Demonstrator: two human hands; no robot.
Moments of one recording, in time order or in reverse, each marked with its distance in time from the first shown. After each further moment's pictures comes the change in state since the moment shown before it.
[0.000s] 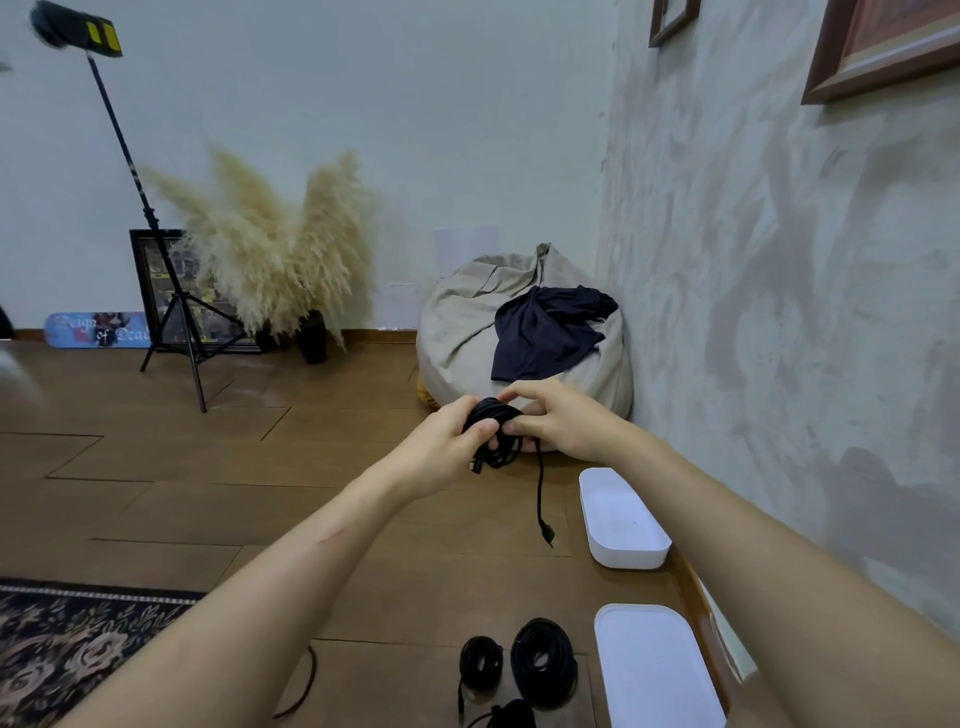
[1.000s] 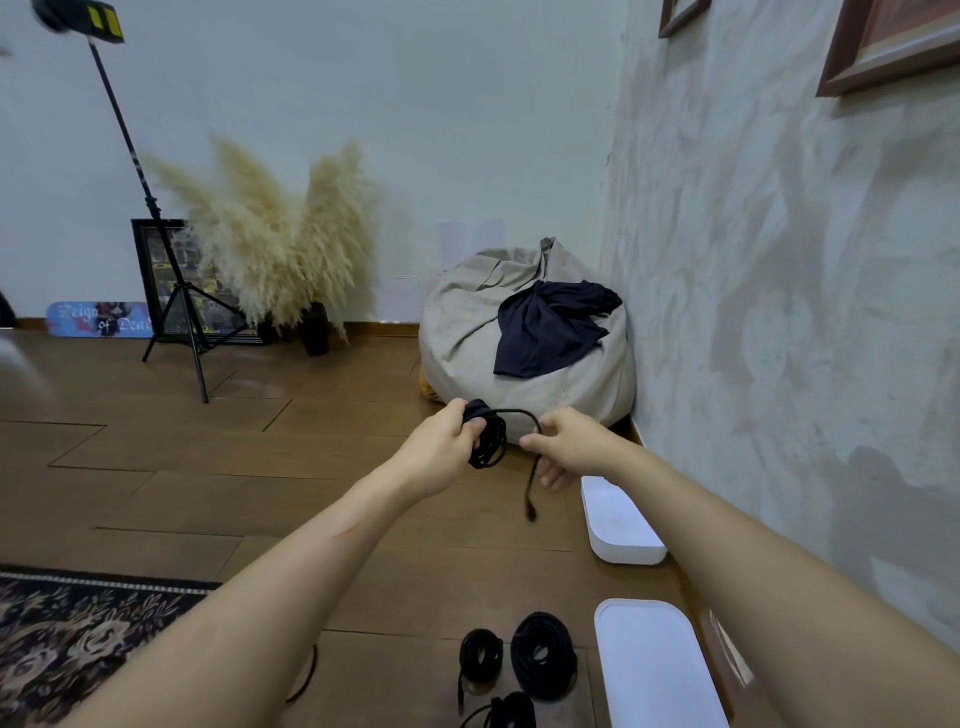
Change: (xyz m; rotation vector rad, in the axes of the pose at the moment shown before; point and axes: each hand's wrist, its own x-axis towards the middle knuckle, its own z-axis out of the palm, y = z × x) left_hand -0.001 -0.008 0.007 0.095 0.055 -0.171; right_hand -0.006 0.018 0.020 0.104 0.015 0.426
